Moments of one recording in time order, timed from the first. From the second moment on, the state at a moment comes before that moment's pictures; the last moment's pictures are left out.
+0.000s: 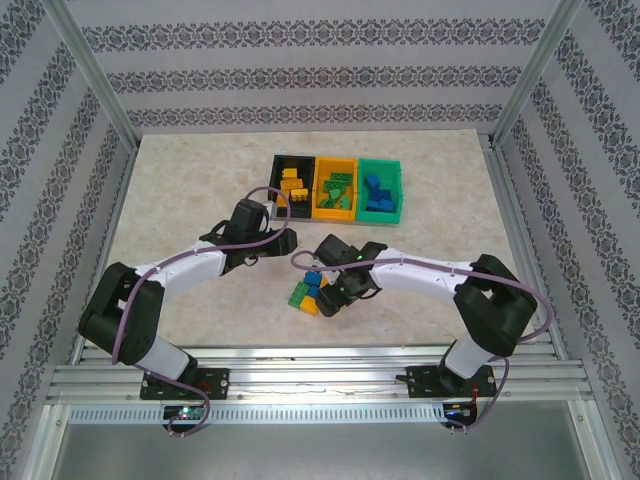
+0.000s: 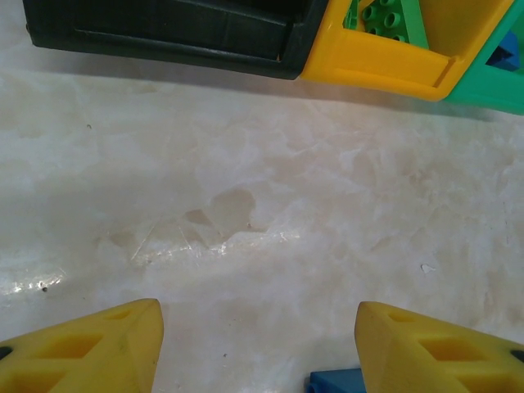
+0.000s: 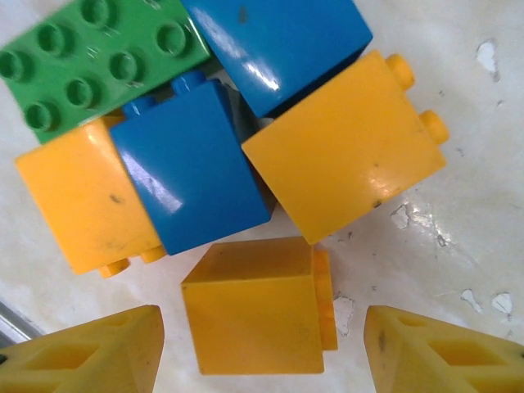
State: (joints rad) left arm -0.44 1.52 0.83 -0.12 0.18 -0.53; right arm 0.88 1.63 0.98 -0.69 -0.12 0.24
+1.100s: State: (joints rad) left arm -0.37 1.42 0.70 -0.11 0.17 -0.56; right arm 0.75 1.55 1.10 -0.61 -0.25 0.21
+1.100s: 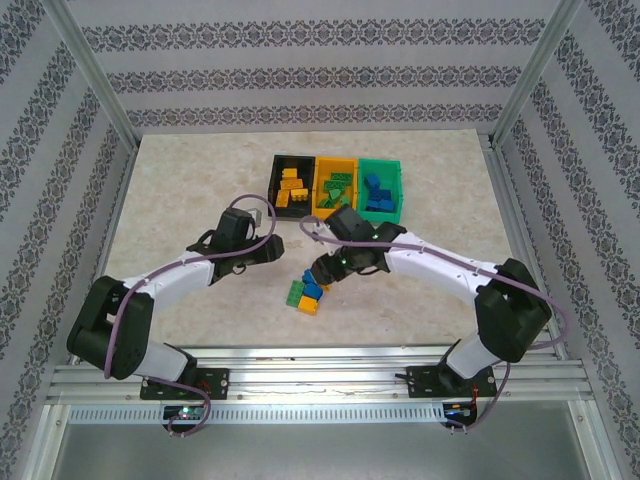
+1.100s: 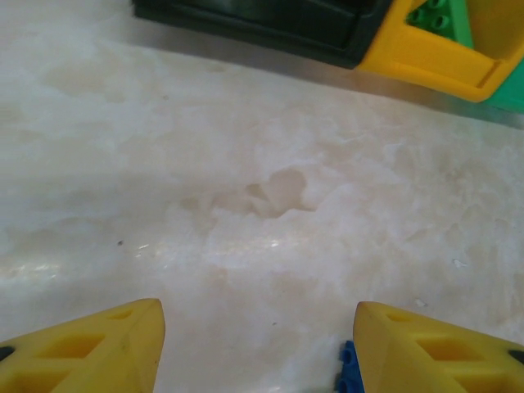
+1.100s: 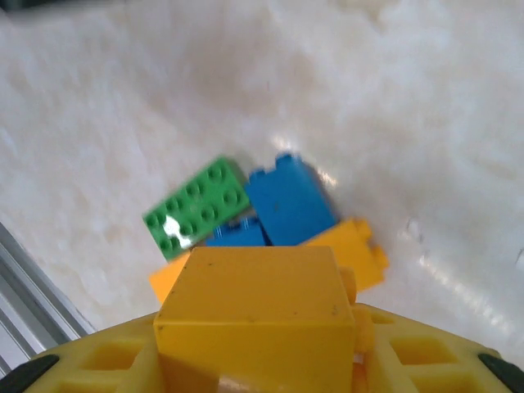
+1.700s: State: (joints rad) left arm -0.34 1.22 0.60 -0.10 0.27 -0.60; right arm 0.57 2.14 1.85 -0.55 -0.30 0.33
